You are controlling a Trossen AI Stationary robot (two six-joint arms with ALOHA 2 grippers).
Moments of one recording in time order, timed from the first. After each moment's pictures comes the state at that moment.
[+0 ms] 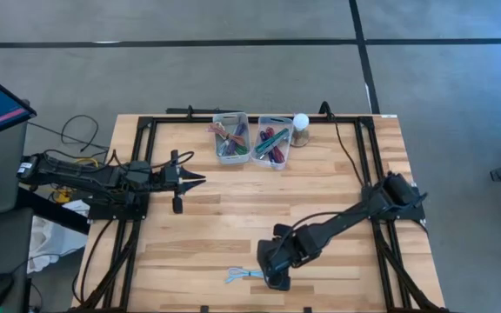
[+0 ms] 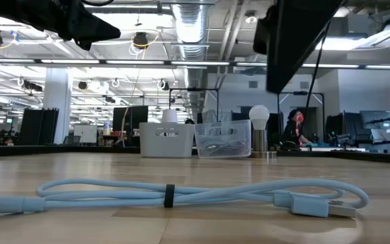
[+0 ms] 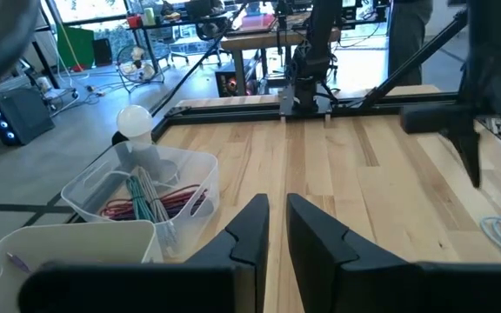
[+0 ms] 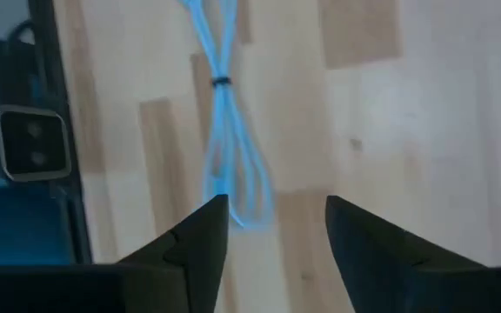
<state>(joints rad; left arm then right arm) -0.14 0.63 0.38 0.09 -0.29 0.11 0.49 1.96 1.56 -0.79 0.02 0.64</state>
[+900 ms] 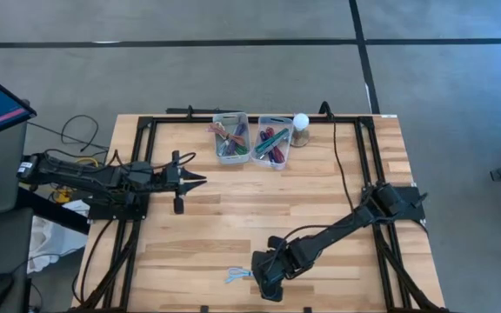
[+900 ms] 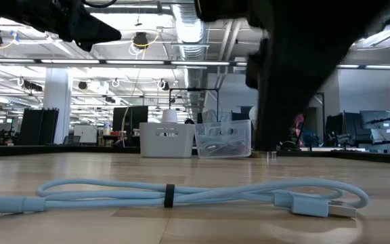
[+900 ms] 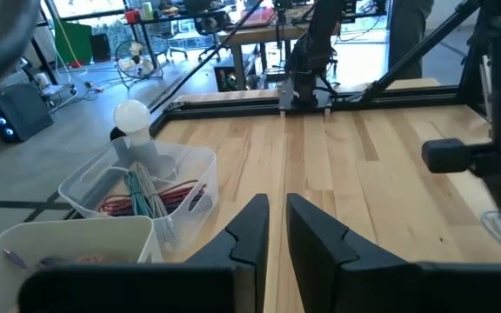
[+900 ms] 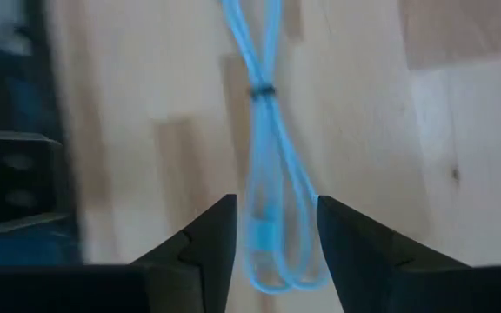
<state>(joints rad) -0.14 0.65 0.38 0.09 -0.29 0.11 0.53 2.09 1.56 -0.61 0.03 0.71</state>
